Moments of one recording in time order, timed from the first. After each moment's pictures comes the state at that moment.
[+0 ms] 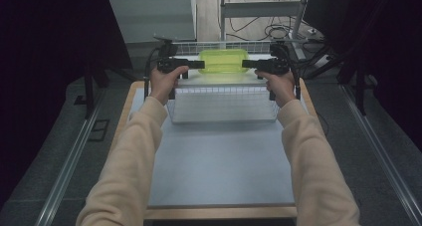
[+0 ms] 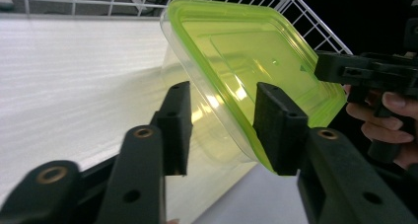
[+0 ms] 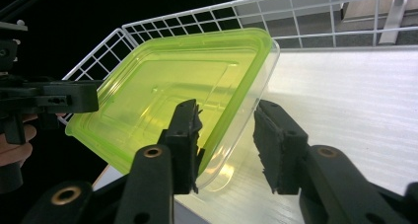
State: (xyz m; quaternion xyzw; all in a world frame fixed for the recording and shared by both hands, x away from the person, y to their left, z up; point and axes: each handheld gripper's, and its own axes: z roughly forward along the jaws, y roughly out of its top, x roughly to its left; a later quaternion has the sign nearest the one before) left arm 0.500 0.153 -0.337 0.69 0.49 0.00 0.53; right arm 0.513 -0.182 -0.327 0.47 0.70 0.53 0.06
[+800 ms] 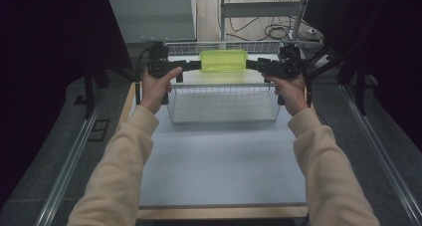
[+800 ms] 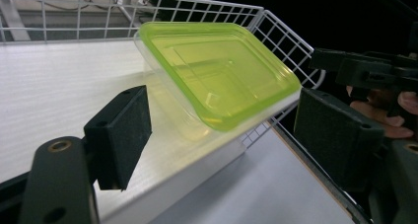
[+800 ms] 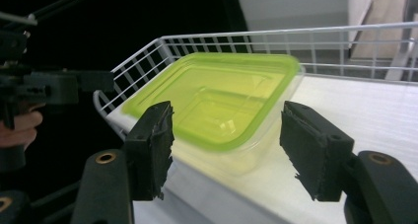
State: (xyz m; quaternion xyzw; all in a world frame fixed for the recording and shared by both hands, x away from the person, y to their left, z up) left arm 0.446 0.165 -0.313 0.68 0.46 0.05 0.56; right arm 0.471 -0.198 -0.305 0.41 0.71 0.56 0.09
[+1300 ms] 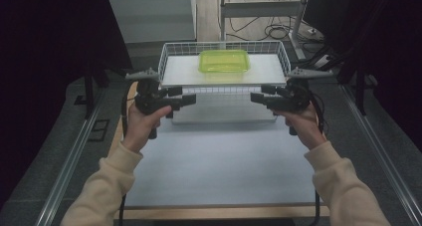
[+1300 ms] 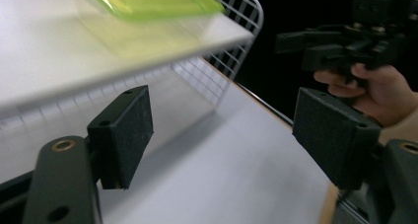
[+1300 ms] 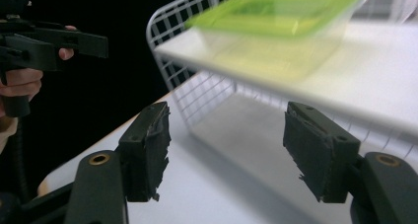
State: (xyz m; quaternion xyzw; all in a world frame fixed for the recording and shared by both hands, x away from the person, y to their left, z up) left arm 0.344 0.170 -0.342 0.72 0.38 0.05 0.57; right arm 0.395 -0.218 -0.340 0.33 0.75 0.56 0.08
